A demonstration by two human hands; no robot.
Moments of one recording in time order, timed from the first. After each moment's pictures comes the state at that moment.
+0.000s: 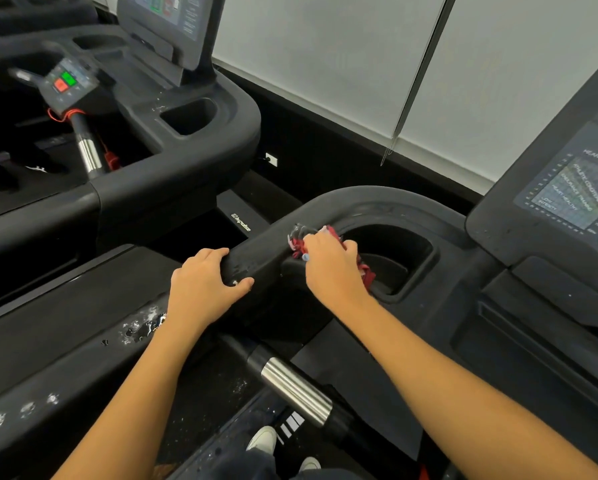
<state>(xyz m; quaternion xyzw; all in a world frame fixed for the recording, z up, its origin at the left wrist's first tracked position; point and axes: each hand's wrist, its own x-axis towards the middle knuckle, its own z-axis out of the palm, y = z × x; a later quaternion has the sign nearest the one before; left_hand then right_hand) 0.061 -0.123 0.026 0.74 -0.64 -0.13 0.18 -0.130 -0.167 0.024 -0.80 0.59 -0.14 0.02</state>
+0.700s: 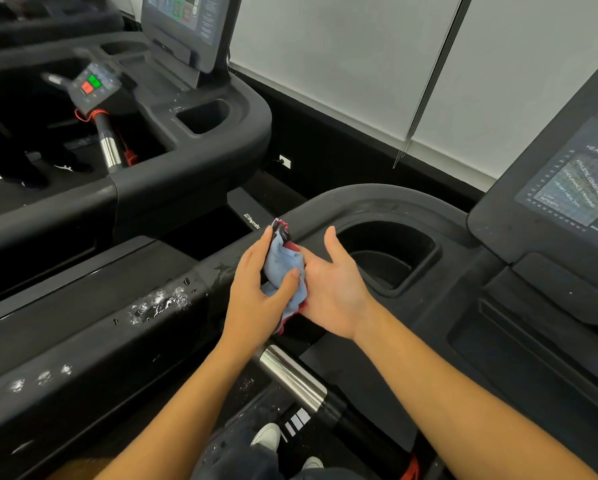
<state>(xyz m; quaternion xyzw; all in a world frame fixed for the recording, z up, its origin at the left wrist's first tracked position) -0.015 -0.083 0.030 0.56 -0.58 -0.28 0.52 -0.140 -0.117 0.060 -0.31 0.30 -0.29 0.85</state>
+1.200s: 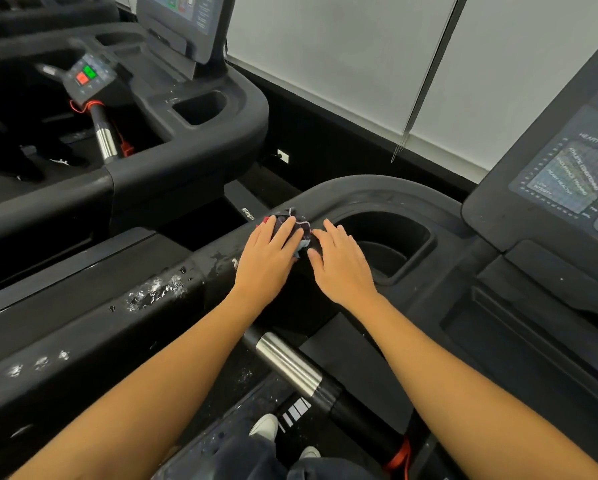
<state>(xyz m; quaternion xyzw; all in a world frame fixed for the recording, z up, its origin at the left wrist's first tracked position) -0.010 -0.143 -0.010 0.58 -0.79 0.12 0.14 -0.162 -0.152 0.000 -0.79 0.58 -0.14 0.12</state>
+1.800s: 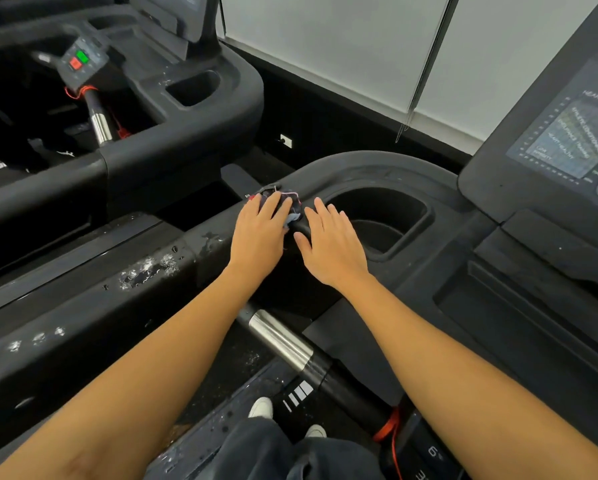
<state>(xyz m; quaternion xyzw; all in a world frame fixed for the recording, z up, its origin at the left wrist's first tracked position) -0.016 -0.147 -0.006 0.61 -0.77 0.10 0.16 -0.163 -0.148 -0.005 -0.82 0.56 -0.12 0.05</state>
